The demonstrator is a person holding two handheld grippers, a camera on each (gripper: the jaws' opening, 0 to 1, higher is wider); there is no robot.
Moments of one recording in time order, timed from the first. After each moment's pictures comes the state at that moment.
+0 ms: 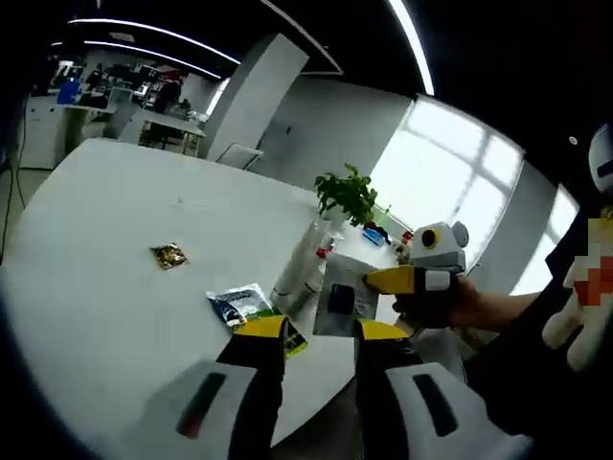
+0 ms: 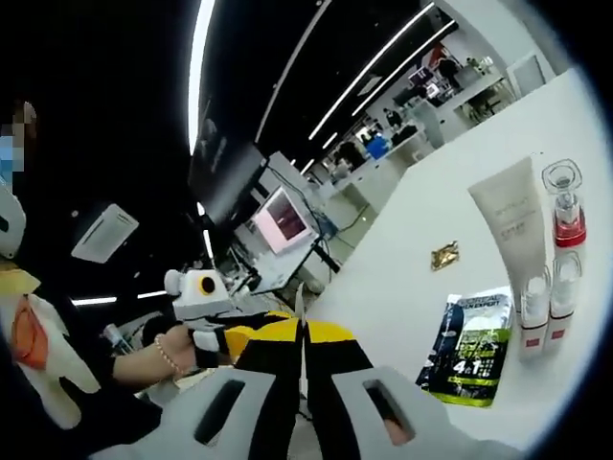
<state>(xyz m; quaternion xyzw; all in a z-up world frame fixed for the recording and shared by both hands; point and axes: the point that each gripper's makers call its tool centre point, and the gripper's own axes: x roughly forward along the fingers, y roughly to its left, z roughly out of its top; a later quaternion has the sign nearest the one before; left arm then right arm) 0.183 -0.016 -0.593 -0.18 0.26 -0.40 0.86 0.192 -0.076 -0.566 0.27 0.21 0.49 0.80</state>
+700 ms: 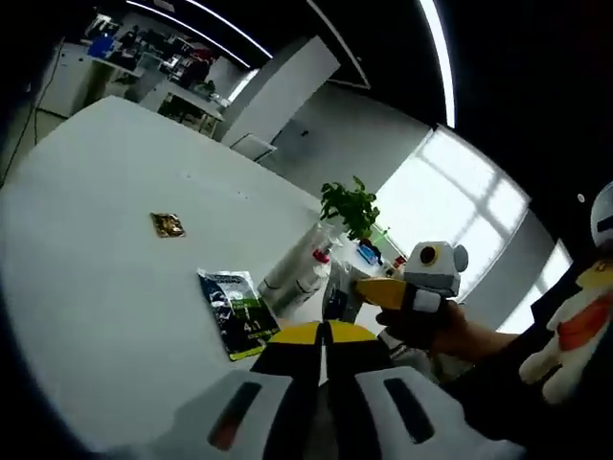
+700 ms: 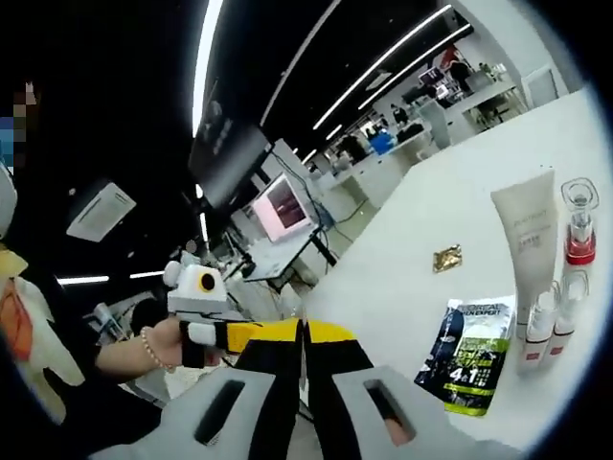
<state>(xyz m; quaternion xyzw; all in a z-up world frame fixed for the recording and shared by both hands) 0.173 -0.015 -0.588 -0.30 0.27 -0.36 0.84 0.194 -0.060 -0.569 0.20 0.21 0.49 0.82</state>
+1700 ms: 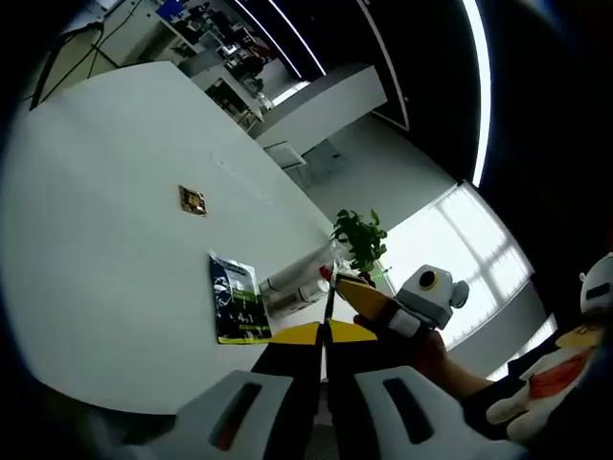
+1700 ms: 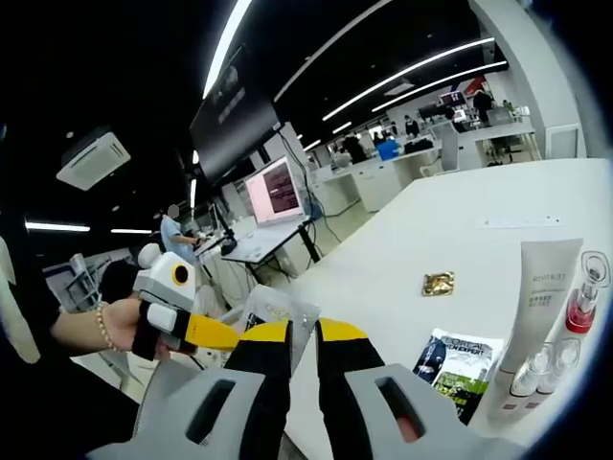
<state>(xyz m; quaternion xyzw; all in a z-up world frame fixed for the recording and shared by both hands) 0.170 0.007 -0.603 -0.39 0.29 -0.30 0.82 0.214 -0.040 -0.578 0.11 0.20 0.49 0.84</state>
